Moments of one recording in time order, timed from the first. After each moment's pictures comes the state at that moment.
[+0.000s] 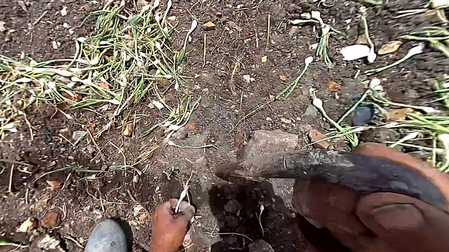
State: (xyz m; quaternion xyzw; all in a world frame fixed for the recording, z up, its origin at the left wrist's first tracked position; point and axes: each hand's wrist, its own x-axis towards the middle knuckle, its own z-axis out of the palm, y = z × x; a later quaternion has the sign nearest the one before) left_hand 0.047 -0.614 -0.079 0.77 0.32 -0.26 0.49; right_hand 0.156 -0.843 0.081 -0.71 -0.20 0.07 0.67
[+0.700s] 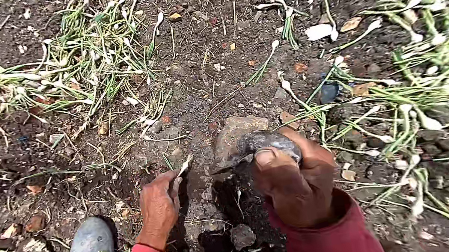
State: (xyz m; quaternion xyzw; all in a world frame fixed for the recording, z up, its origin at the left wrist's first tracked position) left_hand 0.075 -0.655 -0.067 0.94 0.10 -0.03 0.31; right_hand 0.147 -0.866 0.014 -0.74 -0.12 -0.01 0.66
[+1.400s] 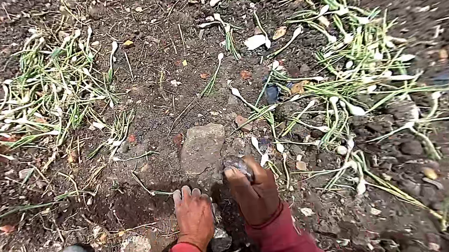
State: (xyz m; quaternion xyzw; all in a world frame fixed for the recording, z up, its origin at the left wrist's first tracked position) left_hand 0.084 -0.794 -0.094 0.95 -0.07 -0.30 0.09; right_hand 0.122 -0.927 -0.032 -0.80 -0.01 -0.08 0.59
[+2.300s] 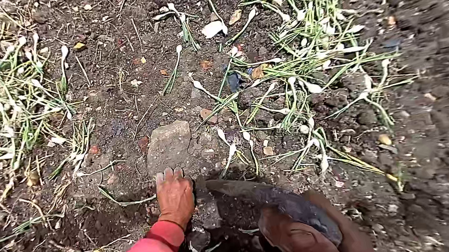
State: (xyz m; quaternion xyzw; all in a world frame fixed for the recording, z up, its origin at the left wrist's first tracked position) left_hand 0.131 -0.829 -0.099 0.95 -0.14 -0.27 0.04; right_hand 0.049 -0.996 0.022 -0.77 0.05 -0.13 0.63
